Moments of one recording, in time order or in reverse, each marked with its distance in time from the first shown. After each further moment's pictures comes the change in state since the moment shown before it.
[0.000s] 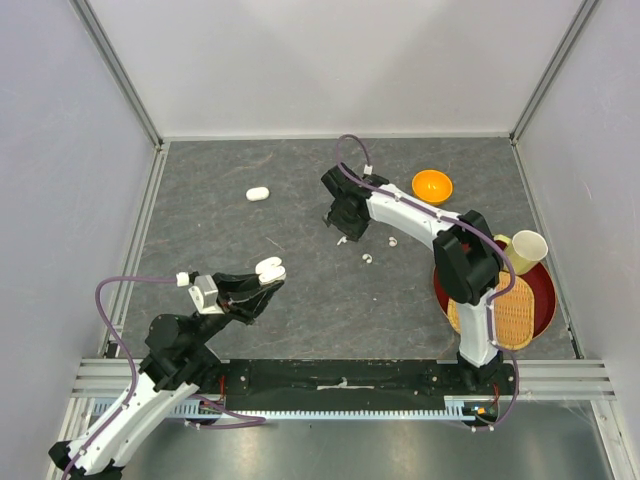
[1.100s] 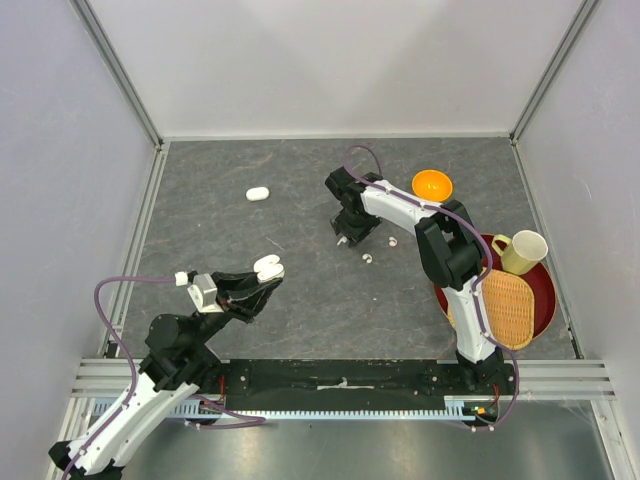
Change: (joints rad) left arm 0.000 -0.001 0.000 -0.001 -0.034 0.000; right arm -0.055 0.186 0.101 -0.135 -0.035 0.218
